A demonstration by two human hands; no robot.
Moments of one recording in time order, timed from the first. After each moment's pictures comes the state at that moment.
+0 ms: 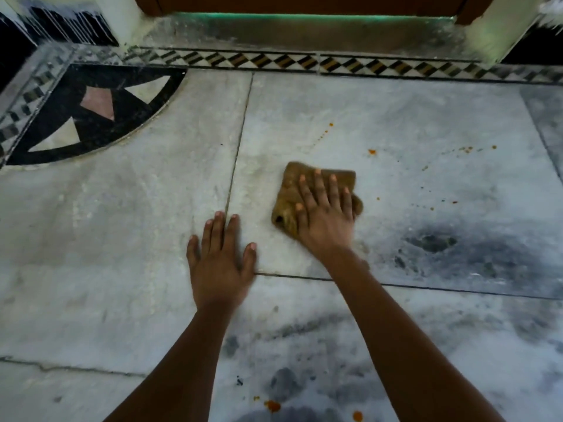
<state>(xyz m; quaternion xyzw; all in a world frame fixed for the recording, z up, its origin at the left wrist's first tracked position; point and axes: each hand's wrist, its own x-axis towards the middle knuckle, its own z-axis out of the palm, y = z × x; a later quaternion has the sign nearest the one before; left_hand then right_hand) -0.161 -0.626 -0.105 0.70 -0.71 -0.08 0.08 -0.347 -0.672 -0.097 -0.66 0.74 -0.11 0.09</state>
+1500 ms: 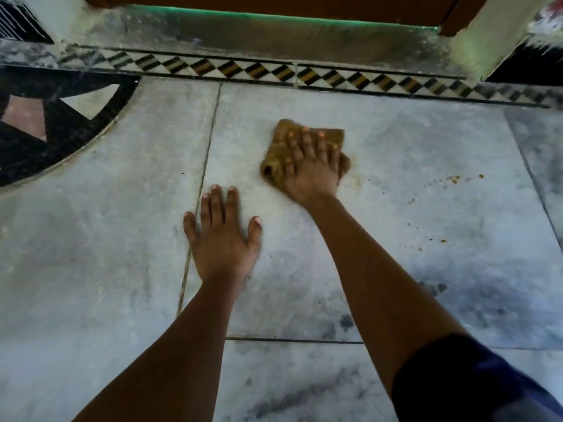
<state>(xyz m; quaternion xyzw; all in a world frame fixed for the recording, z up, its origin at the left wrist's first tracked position) -0.230 -0.740 -0.107 0.70 -0.71 -0.05 0.04 -0.393 -0.824 -0.085 -0.67 0.74 -0.03 0.11</state>
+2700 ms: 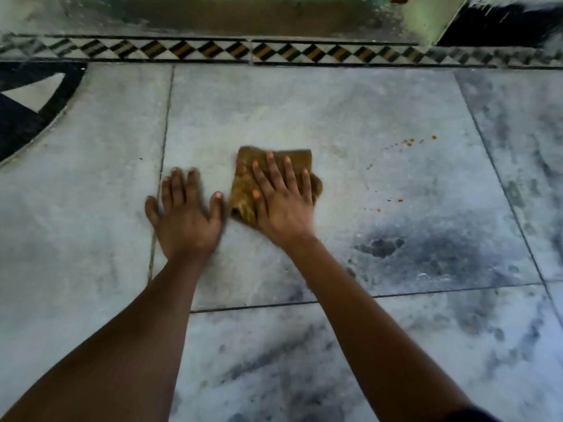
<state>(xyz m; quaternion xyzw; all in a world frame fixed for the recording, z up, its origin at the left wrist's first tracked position) -0.229 -0.740 -0.106 0.70 -0.71 -0.06 0.06 -0.387 -0.716 -0.093 -0.67 0.73 -0.10 0.11</state>
